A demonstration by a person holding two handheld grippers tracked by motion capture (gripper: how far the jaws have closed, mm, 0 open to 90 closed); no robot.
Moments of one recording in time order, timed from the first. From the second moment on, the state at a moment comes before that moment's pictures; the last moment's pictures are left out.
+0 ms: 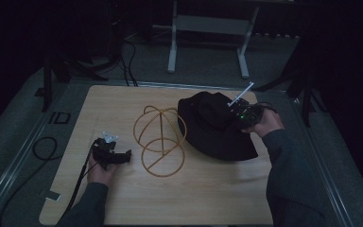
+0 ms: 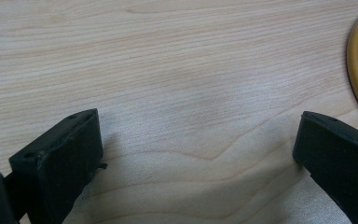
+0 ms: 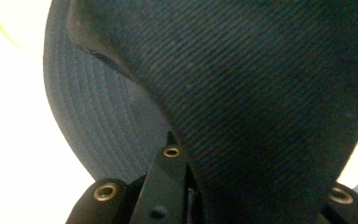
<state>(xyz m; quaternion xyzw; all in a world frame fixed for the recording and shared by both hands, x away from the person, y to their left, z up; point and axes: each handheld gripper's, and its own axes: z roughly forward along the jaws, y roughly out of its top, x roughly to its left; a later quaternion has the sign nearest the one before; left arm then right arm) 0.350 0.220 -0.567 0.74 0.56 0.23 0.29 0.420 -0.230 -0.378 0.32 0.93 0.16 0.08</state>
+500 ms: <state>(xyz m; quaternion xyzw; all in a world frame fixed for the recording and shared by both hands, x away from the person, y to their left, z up) 0.350 0.220 -0.567 0.74 0.56 0.23 0.29 0.413 -0.243 -0.365 0.33 0.92 0.21 0.09</state>
